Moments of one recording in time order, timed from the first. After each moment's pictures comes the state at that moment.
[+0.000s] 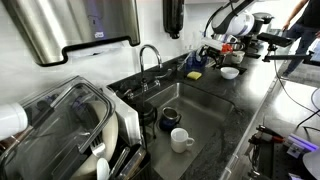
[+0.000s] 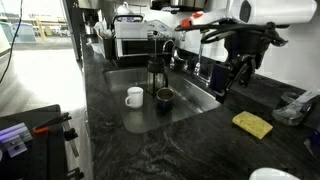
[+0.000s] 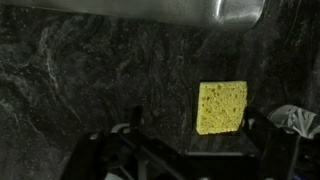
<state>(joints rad) -0.25 0.22 -0.23 -2.13 0.29 2.52 0.89</state>
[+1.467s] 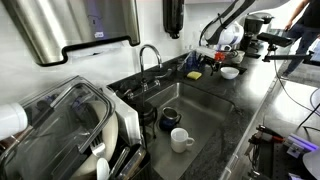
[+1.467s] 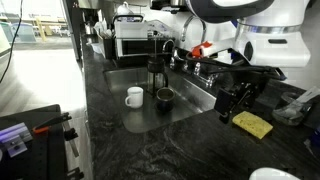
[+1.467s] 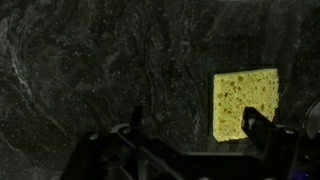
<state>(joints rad) -0.24 0.39 -0.25 -2.03 0.31 2.54 0.95</state>
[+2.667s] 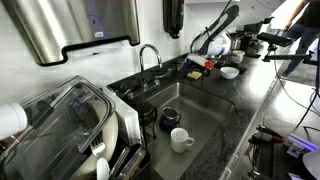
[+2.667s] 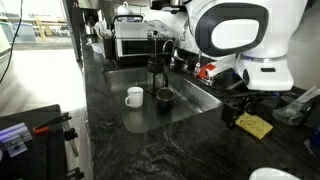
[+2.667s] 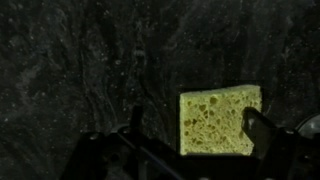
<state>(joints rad) -0.24 0.57 -0.21 -1.90 0.38 2.67 0.93</state>
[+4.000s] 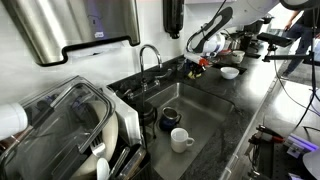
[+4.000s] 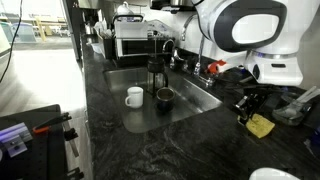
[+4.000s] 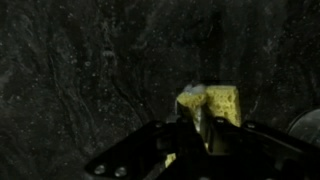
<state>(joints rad) -0.22 0.65 -0.25 -1.74 0.34 2.53 1.05</state>
